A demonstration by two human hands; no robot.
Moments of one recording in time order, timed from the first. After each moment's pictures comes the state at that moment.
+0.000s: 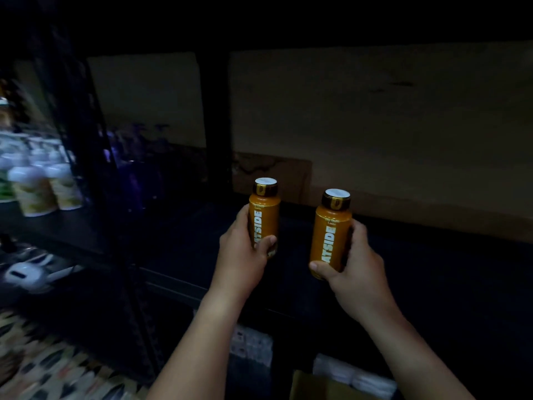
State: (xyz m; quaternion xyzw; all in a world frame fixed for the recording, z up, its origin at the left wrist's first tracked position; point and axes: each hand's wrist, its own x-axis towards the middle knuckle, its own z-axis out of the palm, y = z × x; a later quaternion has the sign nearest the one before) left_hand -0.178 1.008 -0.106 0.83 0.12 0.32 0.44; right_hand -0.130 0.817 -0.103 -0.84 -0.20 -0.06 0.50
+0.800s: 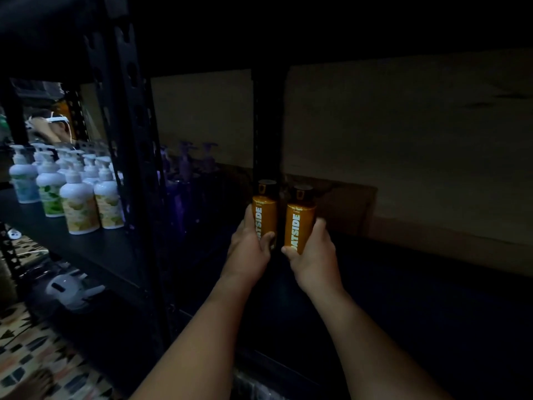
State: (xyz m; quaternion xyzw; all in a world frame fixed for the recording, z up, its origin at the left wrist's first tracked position) left_hand -0.107 1.140 -0.112 0.84 0.19 0.33 0.38; right_hand -0.053 1.020 -0.106 -0.84 -0.20 -0.05 0.49
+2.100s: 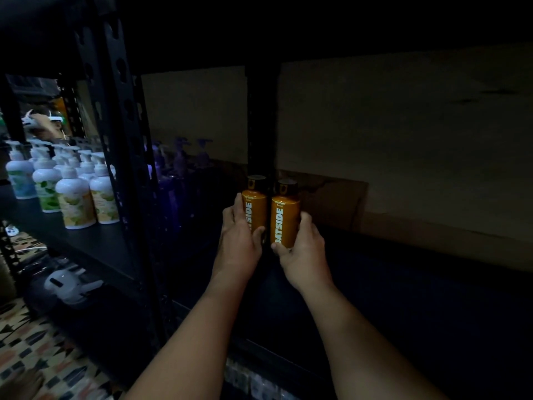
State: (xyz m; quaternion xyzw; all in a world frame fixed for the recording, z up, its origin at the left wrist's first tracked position) left_hand -0.119 1.123 -0.101 0.85 0.25 0.35 0.30; right_hand -0.055 1.015 -0.115 -0.83 -0.27 -0.08 0.49
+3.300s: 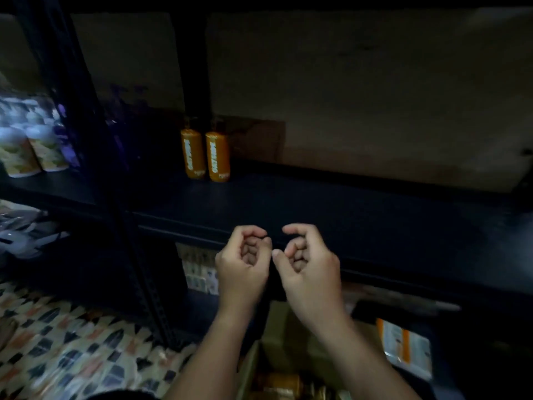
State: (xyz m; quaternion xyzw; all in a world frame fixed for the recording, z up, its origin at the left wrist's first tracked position) left_hand -0.267 0.912 -0.174 0.71 0.08 0.42 0.56; right_hand -0.255 0.792 -0.139 -0.78 -0.23 -0.09 0.57
